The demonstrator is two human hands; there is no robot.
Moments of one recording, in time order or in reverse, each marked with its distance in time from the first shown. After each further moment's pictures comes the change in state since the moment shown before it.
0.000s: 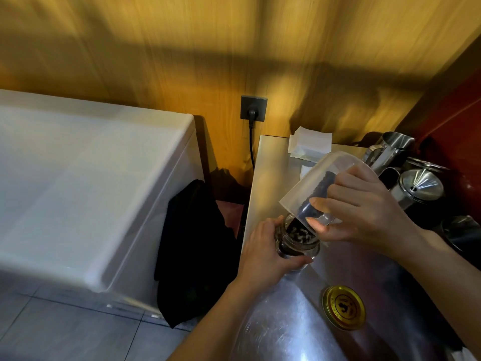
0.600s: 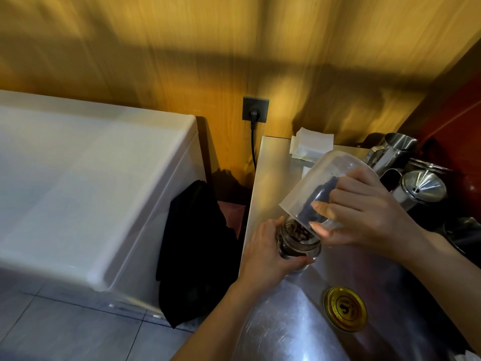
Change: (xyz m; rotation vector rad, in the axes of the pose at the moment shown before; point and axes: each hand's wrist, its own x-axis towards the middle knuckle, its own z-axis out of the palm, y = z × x) left_hand -0.002 0.002 0.001 -0.001 0.008 0.002; right_hand -0.002 -0.002 -0.005 0.017 -0.009 -0.028
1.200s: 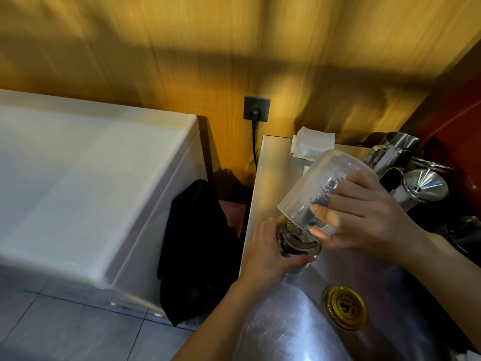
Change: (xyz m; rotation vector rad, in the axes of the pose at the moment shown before) left_hand -0.001 0.001 0.001 -0.014 0.036 0.017; right_hand -0.001 -0.003 -0.001 -0.001 0.028 -0.072
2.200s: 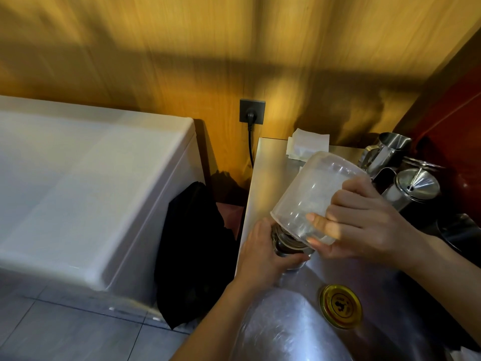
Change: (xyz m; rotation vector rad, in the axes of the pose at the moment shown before) left_hand -0.001 0.004 0.001 -0.083 0.007 -0.019; right_hand -0.007 -0.007 -0.010 0.038 0.040 -0.057
